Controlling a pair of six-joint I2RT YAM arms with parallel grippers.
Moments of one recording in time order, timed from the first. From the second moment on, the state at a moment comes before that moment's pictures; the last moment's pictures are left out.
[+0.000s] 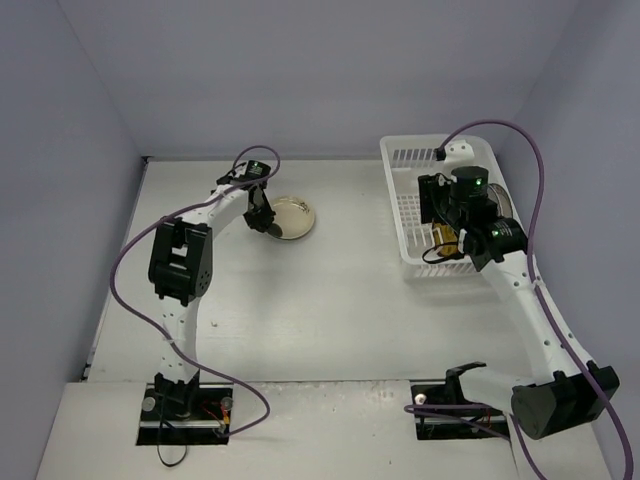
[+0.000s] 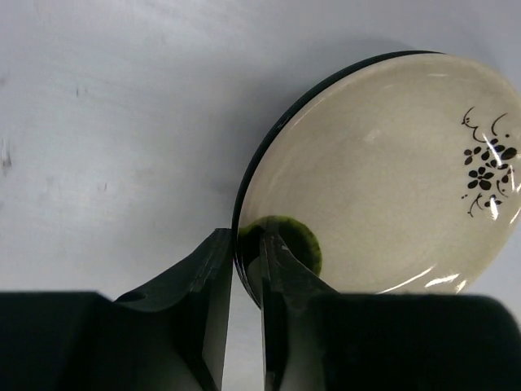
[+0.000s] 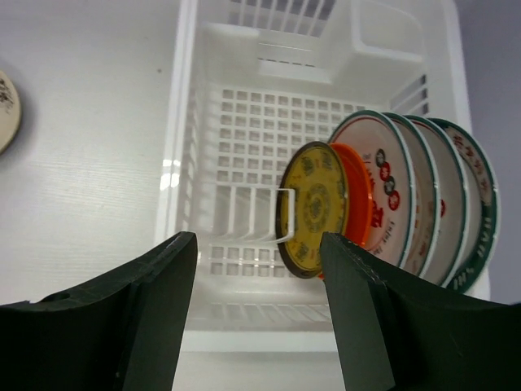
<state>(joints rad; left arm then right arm) -0.31 2.16 1.74 -0.66 -0.13 -0.69 0.26 1.17 1.22 -0.55 0.25 -0.06</state>
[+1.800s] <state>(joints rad) -0.44 1.28 0.86 -0.63 -0.04 -0.64 0.76 1.84 1.13 -0.19 0.09 0.50</state>
